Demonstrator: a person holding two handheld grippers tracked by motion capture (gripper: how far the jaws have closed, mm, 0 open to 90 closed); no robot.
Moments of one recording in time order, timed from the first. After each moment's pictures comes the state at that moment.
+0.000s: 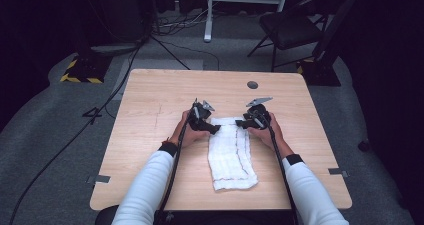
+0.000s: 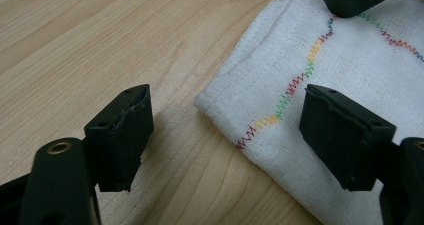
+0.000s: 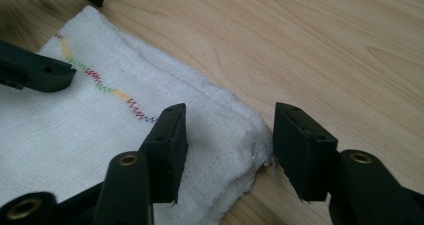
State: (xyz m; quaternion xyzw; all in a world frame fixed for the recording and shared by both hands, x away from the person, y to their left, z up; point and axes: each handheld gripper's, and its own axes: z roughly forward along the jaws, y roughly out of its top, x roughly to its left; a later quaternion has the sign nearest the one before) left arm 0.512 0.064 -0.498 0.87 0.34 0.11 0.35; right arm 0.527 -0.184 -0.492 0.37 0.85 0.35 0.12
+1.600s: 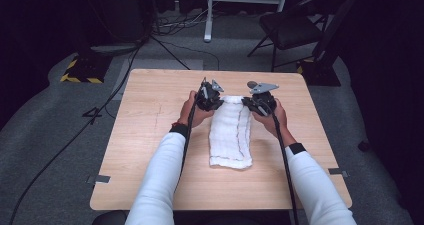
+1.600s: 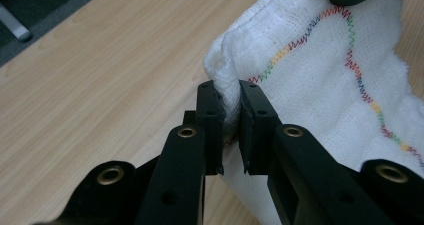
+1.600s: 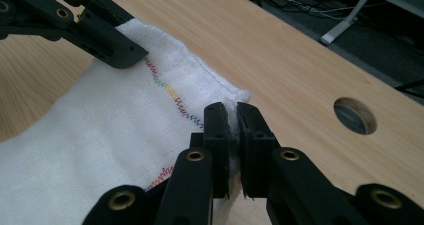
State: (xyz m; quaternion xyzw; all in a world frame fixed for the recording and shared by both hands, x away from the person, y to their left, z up) left arm 0.547 0.042 -0.435 0.87 0.30 0.17 0.35; right arm 0.531 -0.183 -0.428 0.31 0.84 0.38 0.24
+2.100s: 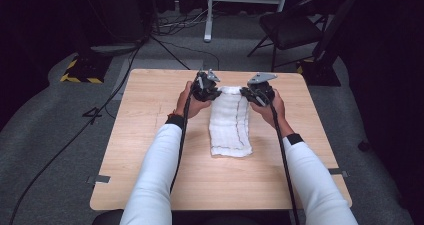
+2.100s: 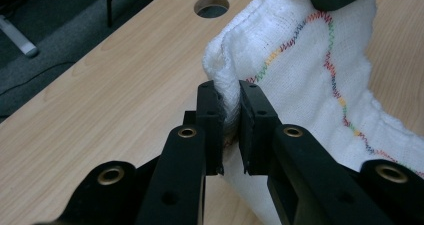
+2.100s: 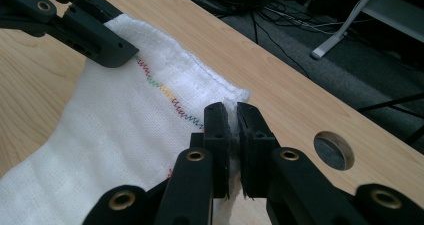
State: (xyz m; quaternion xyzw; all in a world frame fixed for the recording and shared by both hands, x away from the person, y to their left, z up) left arm 0.564 0.058 -0.408 0.86 0.29 0.17 0.38; right arm 0.551 -0.174 -0.405 0.31 0.83 0.39 0.26
